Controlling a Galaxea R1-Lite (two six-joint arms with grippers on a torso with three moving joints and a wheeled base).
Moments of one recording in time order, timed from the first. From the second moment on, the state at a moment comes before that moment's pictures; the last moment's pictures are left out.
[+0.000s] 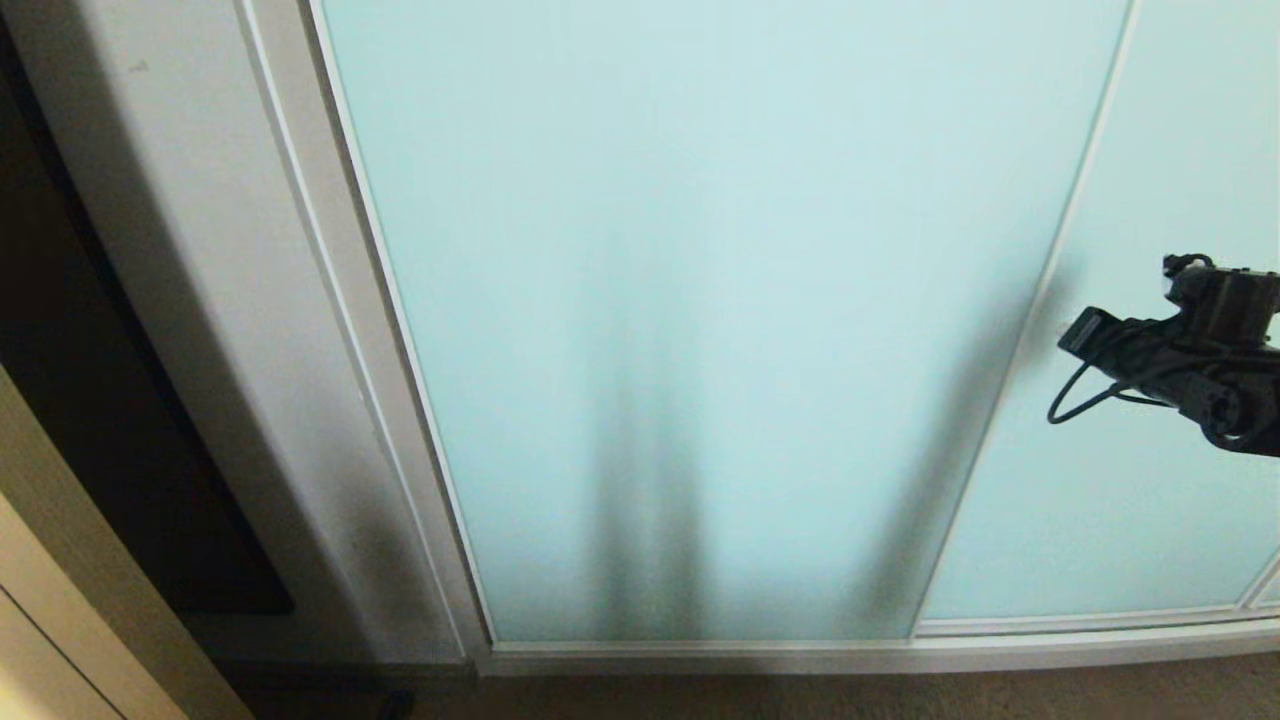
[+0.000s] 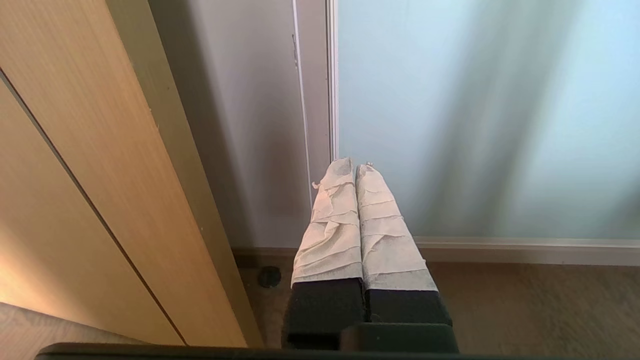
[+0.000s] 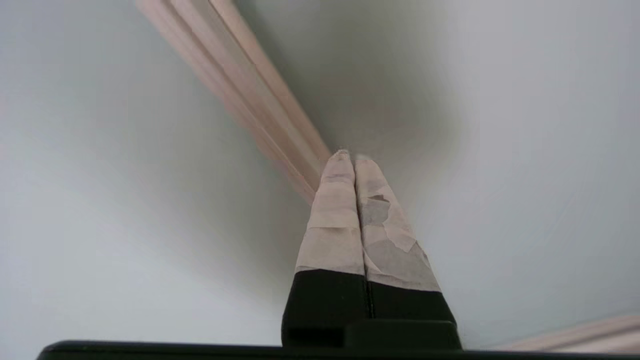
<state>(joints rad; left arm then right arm) 0.01 0.00 0.00 0.00 0.00 0.03 -0.28 2.12 -1.33 -0.67 0.17 0.43</state>
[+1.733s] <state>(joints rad) 0.01 0.00 0.00 0.00 0.00 0.03 -0.01 0.44 -0.02 -0.40 0.06 -0.02</state>
